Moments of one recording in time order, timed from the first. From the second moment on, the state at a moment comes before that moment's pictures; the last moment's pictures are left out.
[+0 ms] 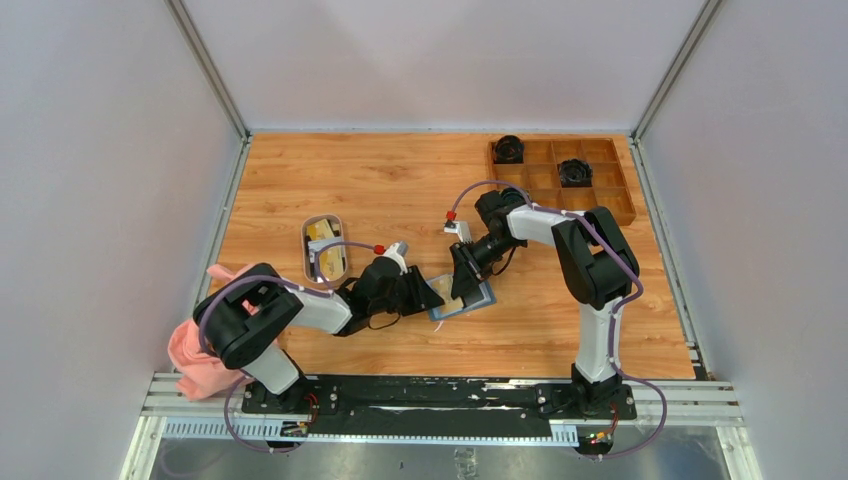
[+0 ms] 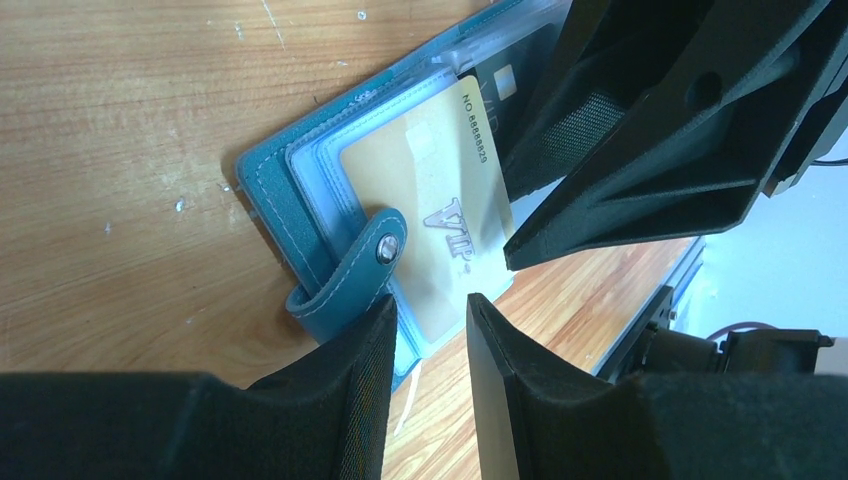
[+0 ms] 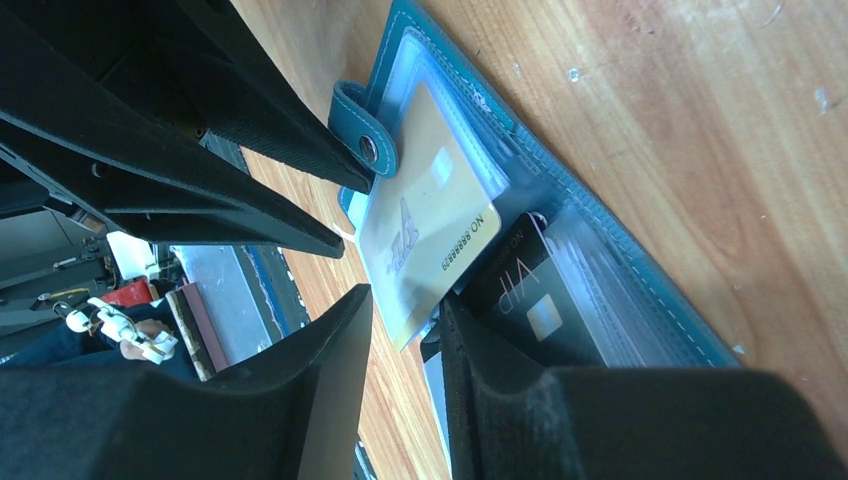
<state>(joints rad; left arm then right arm) -0.80 1.57 0.41 0.61 0.14 -1.01 0.46 1.99 1.21 -0.69 -0.93 -0.22</state>
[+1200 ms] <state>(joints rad) -0.79 1.54 0.38 0.67 0.15 -1.02 0.38 2.09 1.21 -0.69 -1.12 -0.18</state>
